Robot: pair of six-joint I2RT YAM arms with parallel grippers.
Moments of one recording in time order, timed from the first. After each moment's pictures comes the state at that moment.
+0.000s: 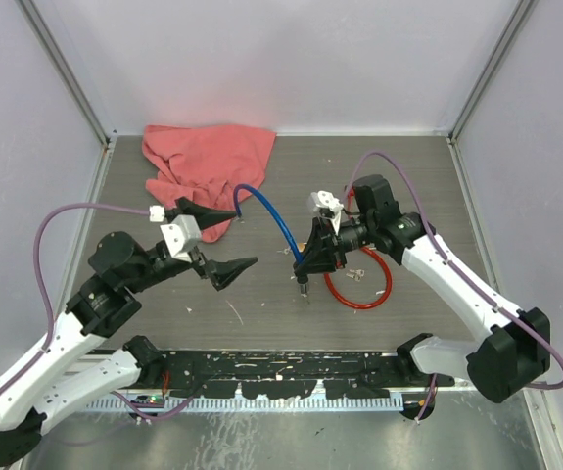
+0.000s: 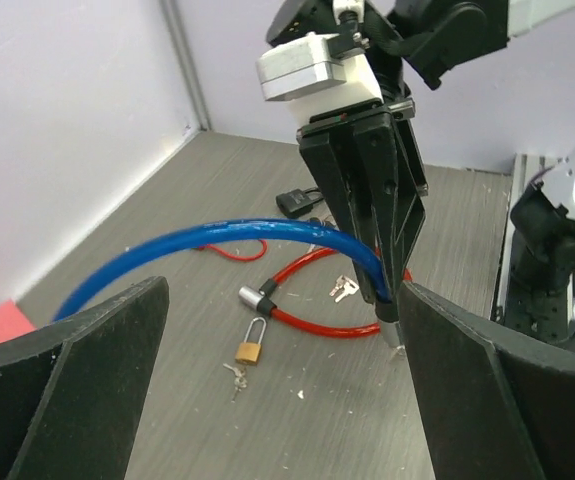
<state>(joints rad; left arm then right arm) -0.76 0.67 0.82 -0.03 0.35 0.06 0.49 1.23 1.03 -0.49 -1.27 -0.41</state>
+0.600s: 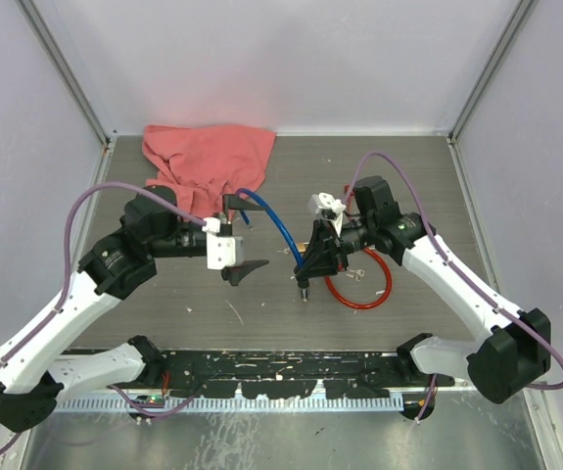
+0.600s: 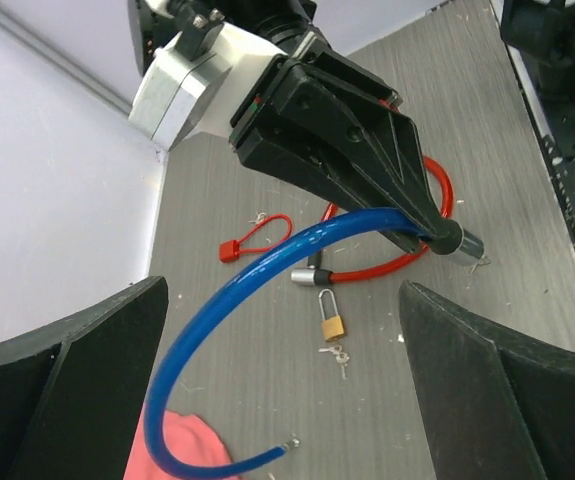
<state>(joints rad) -0.77 0.97 1.19 -0.42 0.66 0.73 0.49 1.21 1.03 -0.53 -1.33 -0.42</state>
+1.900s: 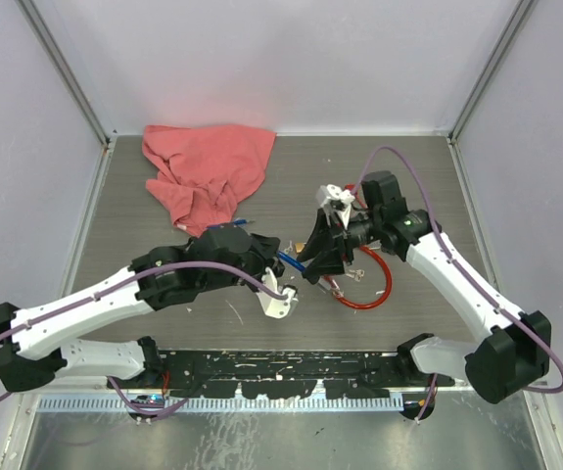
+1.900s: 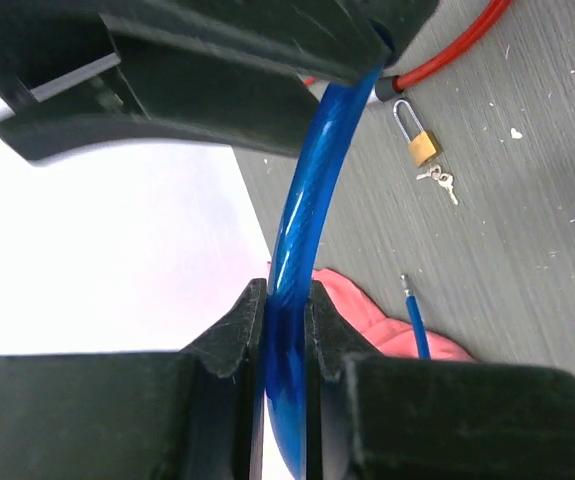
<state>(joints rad) -1.15 1.15 1.22 -0.61 -0.08 1.30 0.44 1.23 1.04 -0.53 -1.38 -0.38</state>
